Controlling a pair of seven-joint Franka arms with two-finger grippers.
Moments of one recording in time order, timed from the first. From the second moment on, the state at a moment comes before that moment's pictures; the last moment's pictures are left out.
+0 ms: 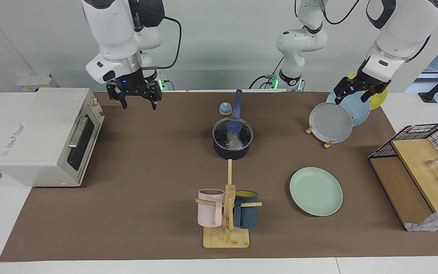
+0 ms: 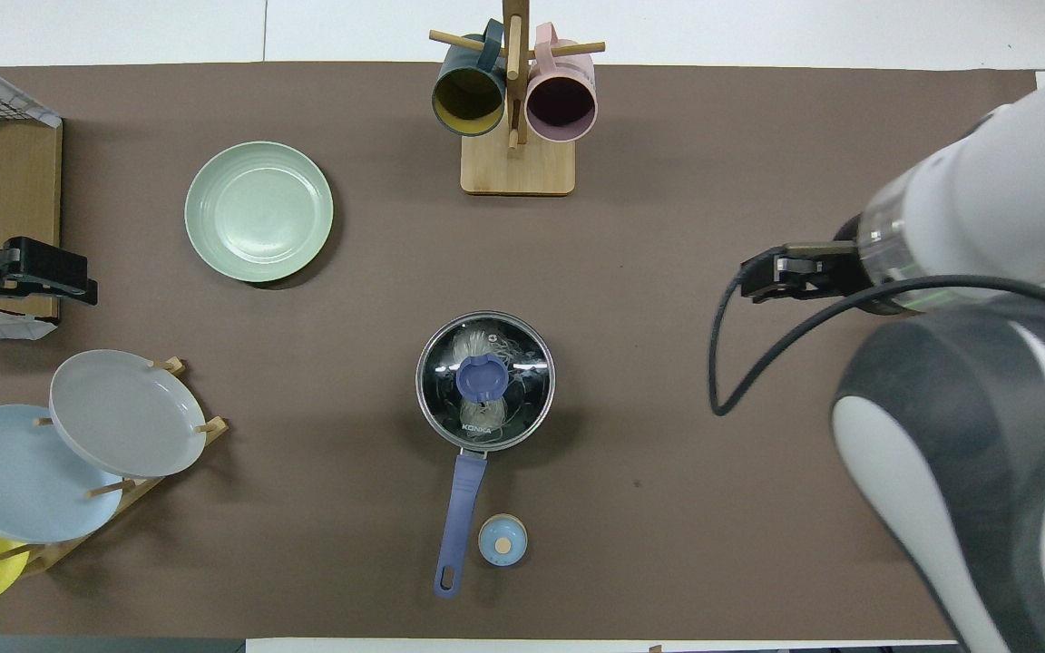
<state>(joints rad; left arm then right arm) 0.04 -0.03 -0.12 -1.59 -0.03 1.51 -0.11 0.29 0.03 0.00 -1.62 0.00 1.64 0.36</state>
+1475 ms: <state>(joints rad) 0.04 -0.03 -0.12 -1.59 -0.03 1.51 -0.11 0.71 0.39 0.01 -1.50 0.01 1.94 0.92</state>
